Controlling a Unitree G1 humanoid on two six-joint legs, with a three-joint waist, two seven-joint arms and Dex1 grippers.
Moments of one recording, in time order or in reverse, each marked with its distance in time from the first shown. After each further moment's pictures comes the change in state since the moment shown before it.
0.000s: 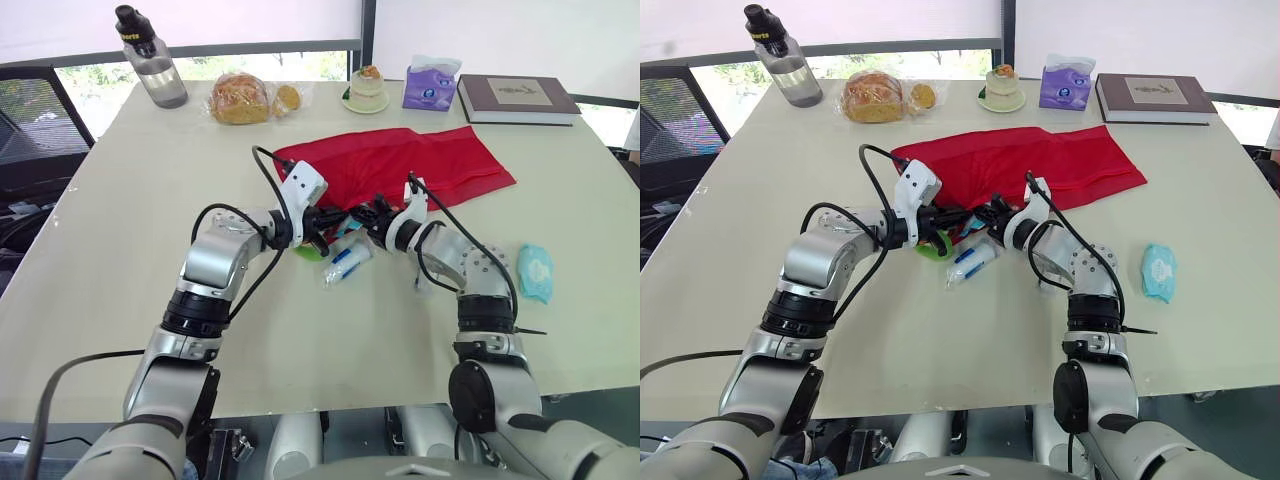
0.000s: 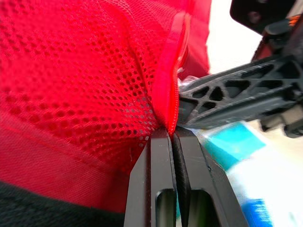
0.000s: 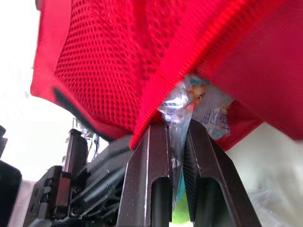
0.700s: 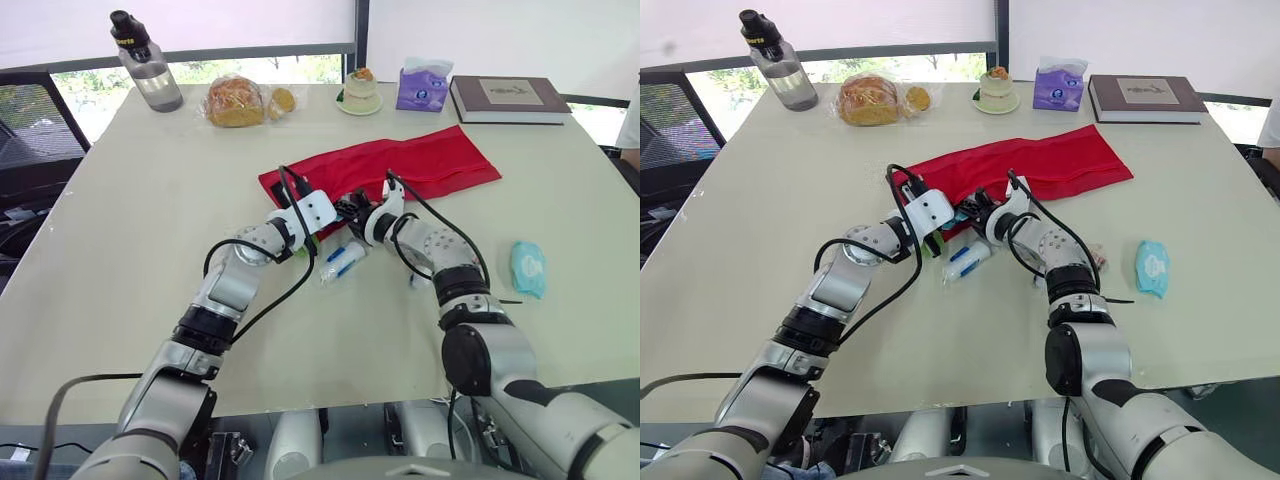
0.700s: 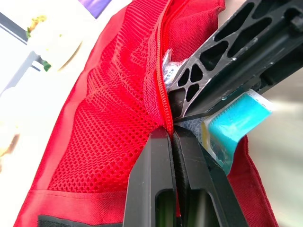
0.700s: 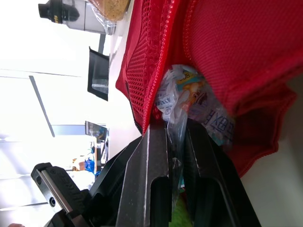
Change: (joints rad) left arm 0.083 0.006 -0.125 0.120 0.437 -0.500 0.253; right arm -0.234 0.002 -0.054 0.477 -0.182 -0.189 0.293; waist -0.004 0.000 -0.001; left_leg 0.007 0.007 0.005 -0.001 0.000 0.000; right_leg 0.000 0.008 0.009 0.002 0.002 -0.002
